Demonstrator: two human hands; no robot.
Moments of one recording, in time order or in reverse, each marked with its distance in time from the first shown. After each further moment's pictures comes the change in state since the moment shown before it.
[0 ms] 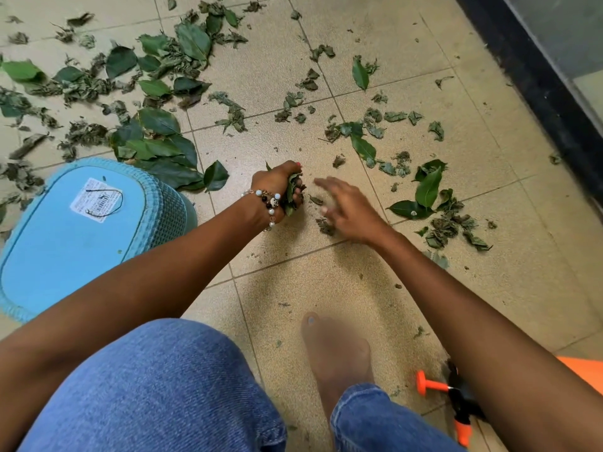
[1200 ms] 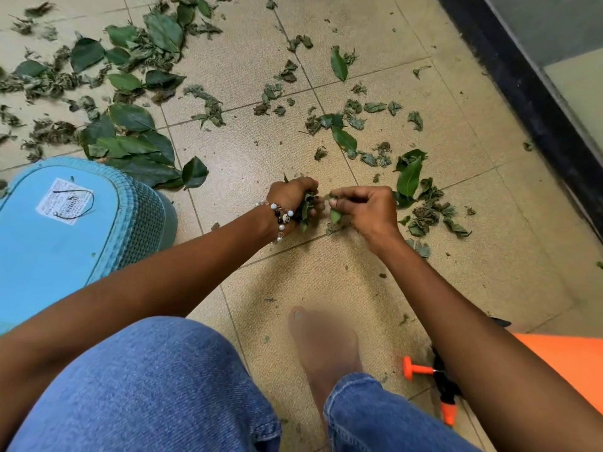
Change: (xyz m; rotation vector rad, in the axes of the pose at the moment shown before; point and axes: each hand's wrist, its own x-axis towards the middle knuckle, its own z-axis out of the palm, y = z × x) left_hand -0.006 -0.040 0.030 0.158 -0.105 -0.032; right_hand -0.031 0.011 -0.011 0.720 0.416 0.330
